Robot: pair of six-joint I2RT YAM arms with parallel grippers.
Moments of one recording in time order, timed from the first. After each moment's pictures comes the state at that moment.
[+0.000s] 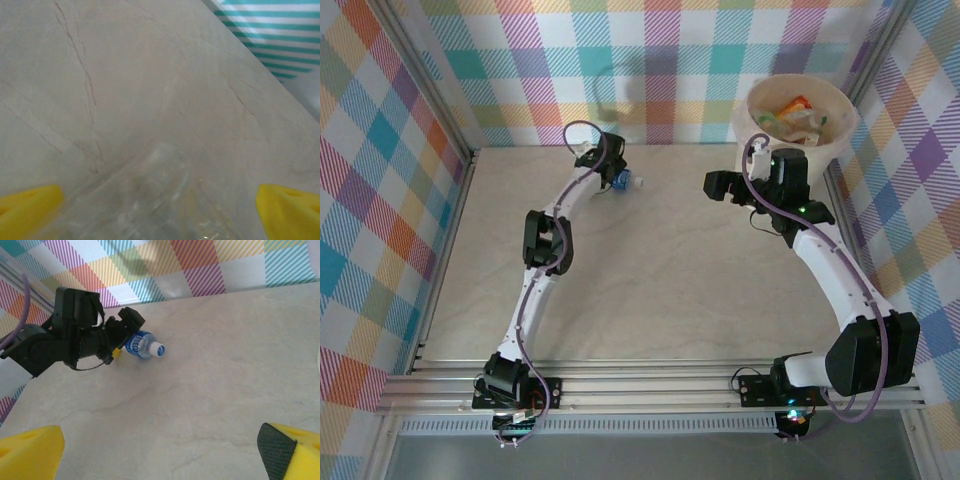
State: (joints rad) left arm -0.32 2.74 2.57 -0.71 -0.35 -0.99; right arm 0.20 1.33 1.17 -0.33 -0.37 0.30
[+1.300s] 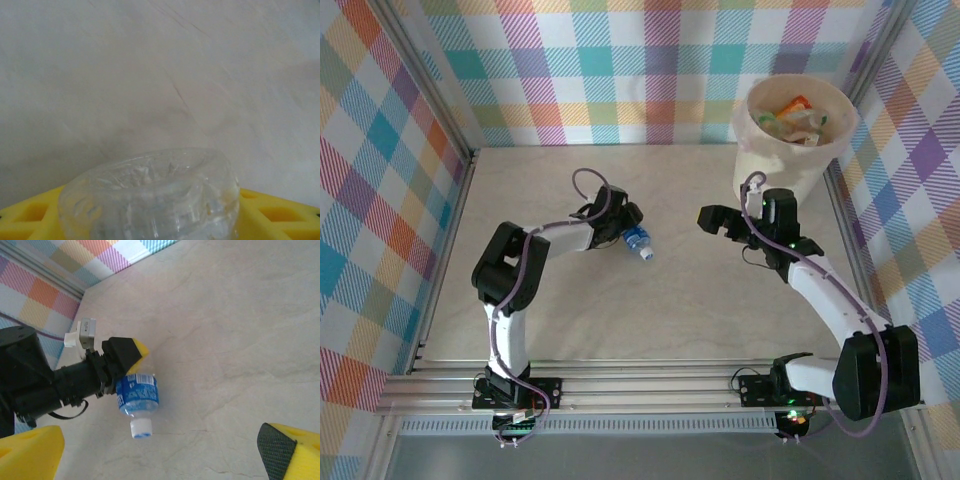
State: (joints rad) left arm -0.51 1.97 1.22 -0.03 -0.03 -0.96; right arm 0.23 1.22 0.82 -0.12 -0.49 0.52
